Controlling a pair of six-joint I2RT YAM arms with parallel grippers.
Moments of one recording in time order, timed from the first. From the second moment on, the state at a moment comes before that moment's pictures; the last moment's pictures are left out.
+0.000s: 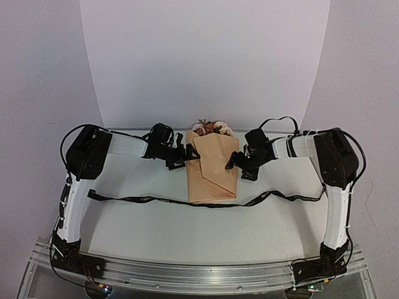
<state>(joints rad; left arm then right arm) -0.55 2.32 1.64 -0.02 0.51 -0.68 0.47 2.09 1.41 -0.32 -0.22 0.76</state>
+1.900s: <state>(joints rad) -0.54 2.35 1.67 -0.06 0.47 -0.71 0.47 2.12 1.53 -0.45 -0.25 0.70</state>
